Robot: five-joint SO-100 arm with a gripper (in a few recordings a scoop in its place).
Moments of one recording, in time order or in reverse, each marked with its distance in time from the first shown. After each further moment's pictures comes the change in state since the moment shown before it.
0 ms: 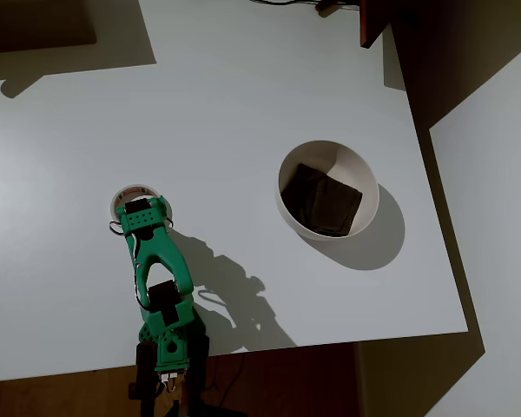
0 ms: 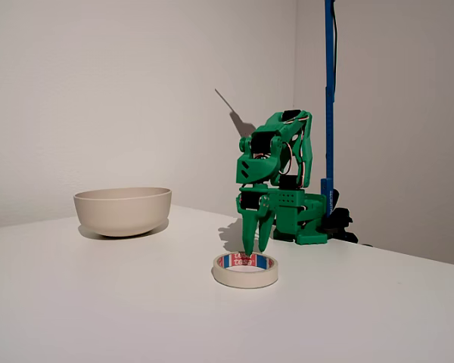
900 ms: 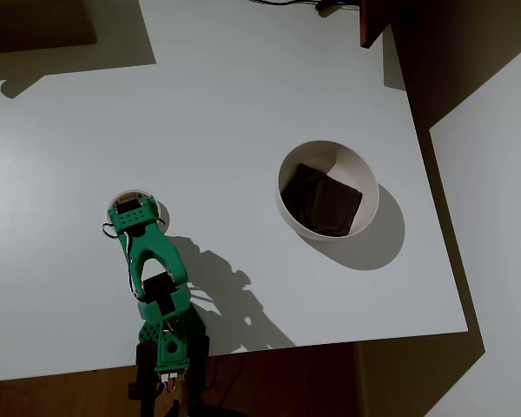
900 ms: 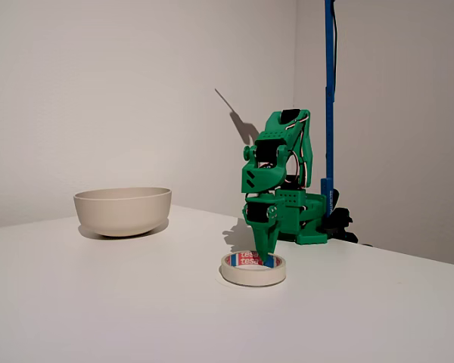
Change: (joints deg) arm -4.0 -4.6 -0.2 -3.9 1.7
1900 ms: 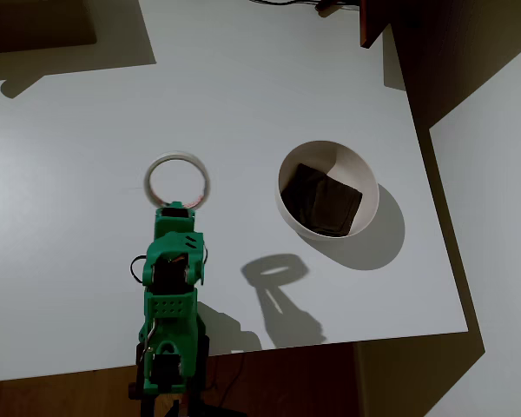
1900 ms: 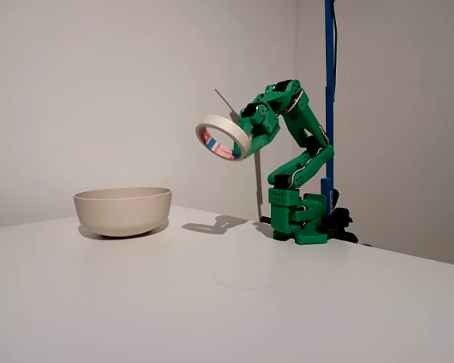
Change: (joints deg) arm 27.7 54.0 -18.6 30.4 -6.0
